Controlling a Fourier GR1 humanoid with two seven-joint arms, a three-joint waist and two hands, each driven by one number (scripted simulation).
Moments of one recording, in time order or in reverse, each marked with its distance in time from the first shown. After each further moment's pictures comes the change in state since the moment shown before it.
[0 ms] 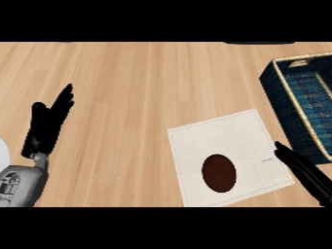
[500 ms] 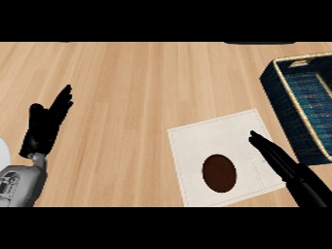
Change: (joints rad) left arm -0.001 -0.020 0.050 0.033 -0.025 -0.053 -0.037; right arm -0.108 0.129 0.064 0.216 0.142 -0.033 -0.081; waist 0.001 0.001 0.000
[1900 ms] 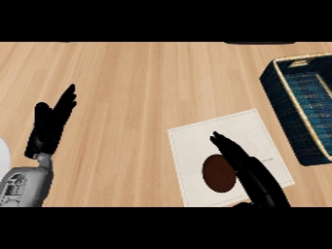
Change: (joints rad) left arm 0.007 -0.095 0.064 -0.061 -0.102 -0.043 0.057; right arm -0.082 0.208 0.109 0.264 0.215 -0.052 -0.034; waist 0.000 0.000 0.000
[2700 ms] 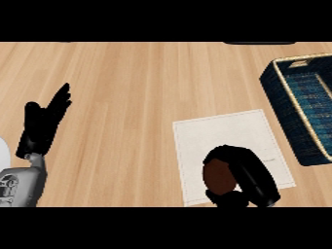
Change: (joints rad) left arm 0.004 0.008 0.042 -0.022 -0.001 -0.047 0.008; right arm -0.076 -0.001 0.009 0.127 0.135 -0.112 -0.098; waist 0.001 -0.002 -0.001
